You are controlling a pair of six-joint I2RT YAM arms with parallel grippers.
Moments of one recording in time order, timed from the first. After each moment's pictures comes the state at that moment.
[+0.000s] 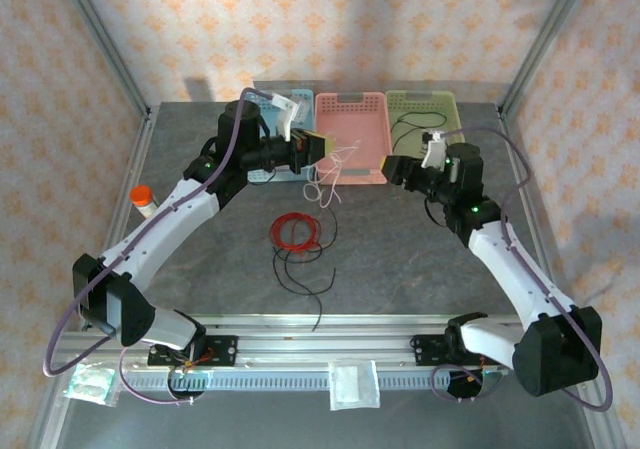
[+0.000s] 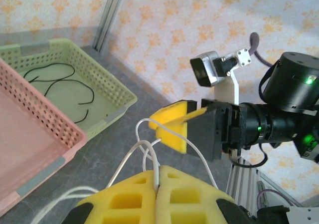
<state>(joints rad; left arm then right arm) -0.45 1.43 1.35 -0.16 0.65 -0.34 0.23 1.13 0.87 -0.06 -0.50 0.48</state>
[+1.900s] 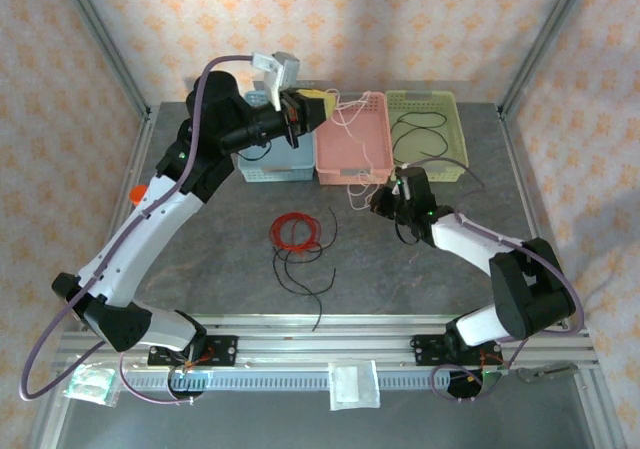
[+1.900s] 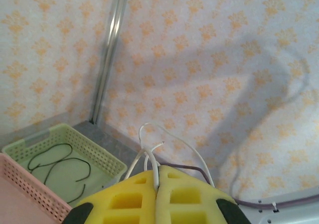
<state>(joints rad) -0.50 1.40 1.66 -0.23 0.53 -0.33 0.39 1.44 0.73 0.00 -0.15 0.71</state>
